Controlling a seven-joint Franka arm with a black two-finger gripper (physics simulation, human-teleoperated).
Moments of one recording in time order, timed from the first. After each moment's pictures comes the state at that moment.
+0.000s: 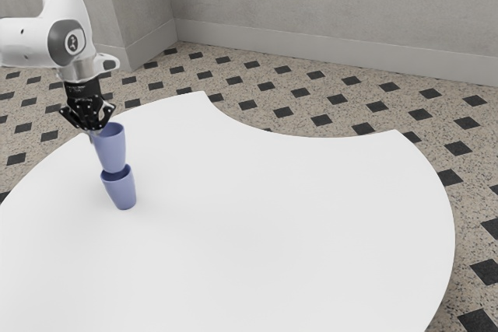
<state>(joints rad) 0.28 0.32 0.09 -1.60 0.01 1.78 -0.10</state>
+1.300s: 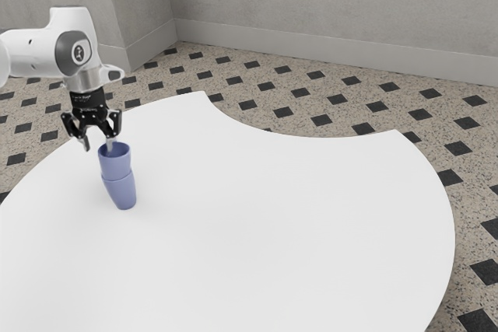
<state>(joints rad) 0.29 0.36 0.08 -1.61 0.00 1.79 -0.10</state>
